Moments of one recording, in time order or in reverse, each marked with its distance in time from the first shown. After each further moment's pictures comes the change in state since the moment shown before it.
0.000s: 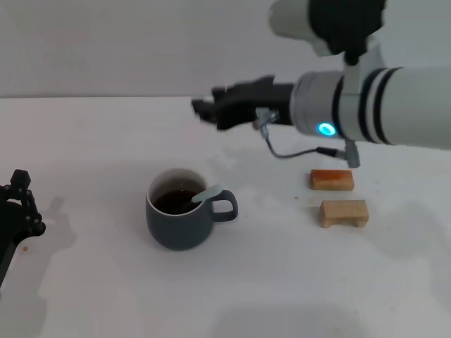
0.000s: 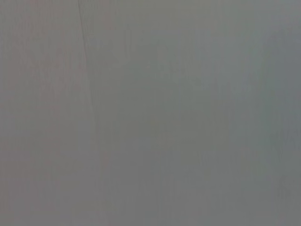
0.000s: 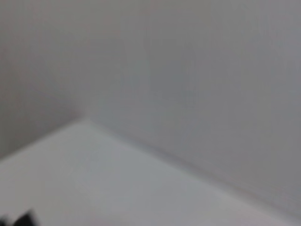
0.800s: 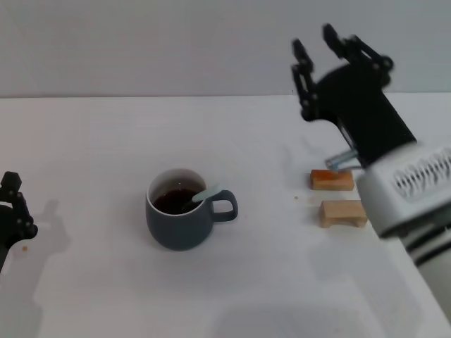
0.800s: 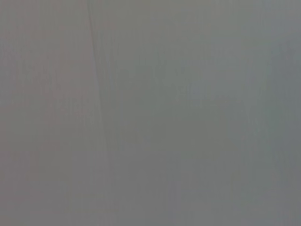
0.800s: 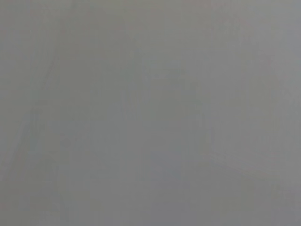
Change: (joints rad) left arm 0.024 0.000 -0.005 -0.007 -0.004 0.038 0.000; right arm -0.425 0.001 -0.485 -0.213 -0.006 -1.384 -0.462
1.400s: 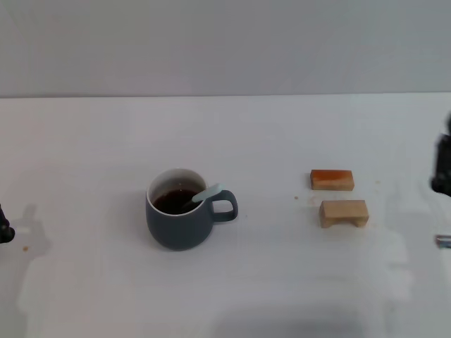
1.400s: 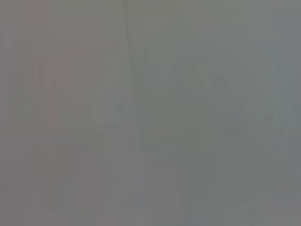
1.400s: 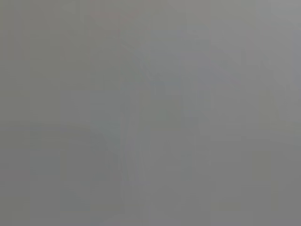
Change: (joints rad) left arm 0.033 -0.002 -0.059 -0.003 -0.001 0.020 -0.001; right arm -0.020 0.000 -0.314 -0.405 0.430 -0.743 0.074
